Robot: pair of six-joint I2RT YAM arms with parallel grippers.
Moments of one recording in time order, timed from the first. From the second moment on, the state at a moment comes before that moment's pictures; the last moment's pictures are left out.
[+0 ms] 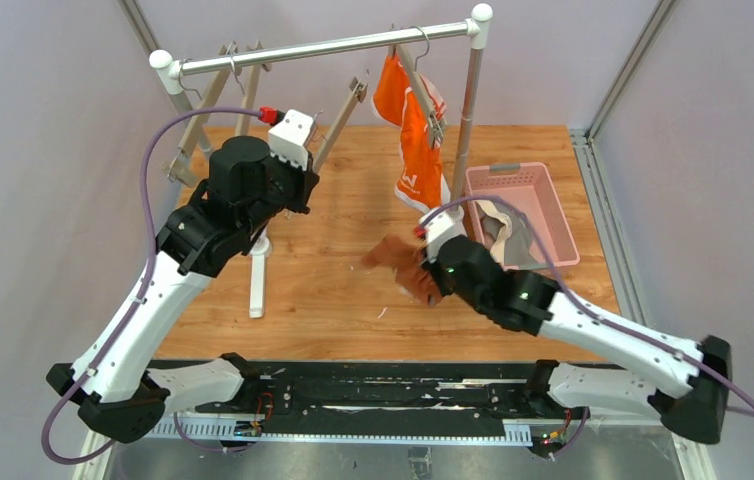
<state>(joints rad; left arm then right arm) -0.62 1.11 1.48 -0.69 -0.18 0.00 1.07 1.09 0.90 -0.46 0.38 0.07</state>
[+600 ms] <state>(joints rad) -0.59 1.25 1.66 -0.74 -0.22 0.04 0.38 0.97 1.03 -0.35 0.57 -0.04</state>
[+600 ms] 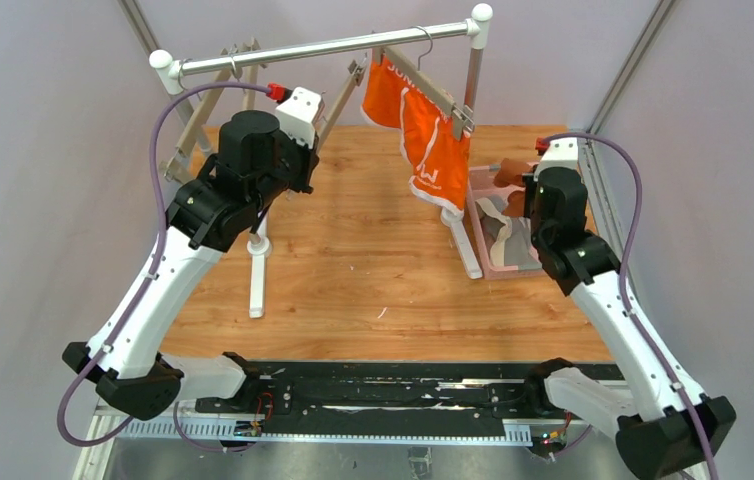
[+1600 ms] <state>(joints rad) -0.53 1.26 1.74 -0.76 -0.17 0.04 0.12 1.39 0.78 -0.21 0.31 0.07</state>
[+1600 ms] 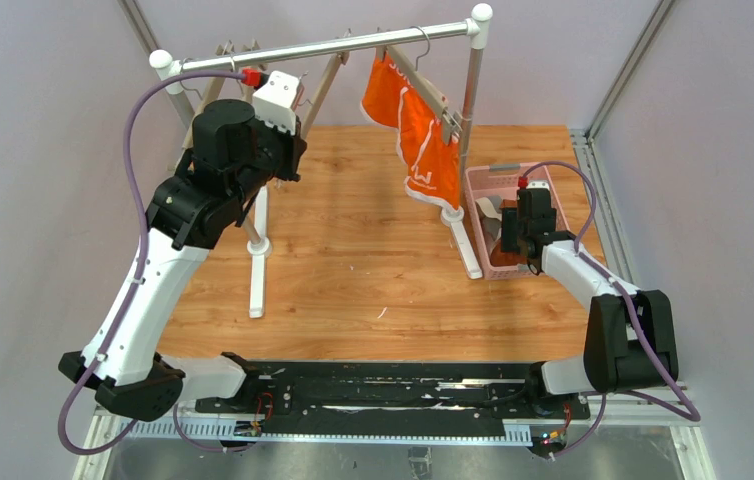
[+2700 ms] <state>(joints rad) -0.43 1.43 1.89 -0.69 -0.26 0.03 0.12 1.15 0.77 -0.23 0.19 0.08</state>
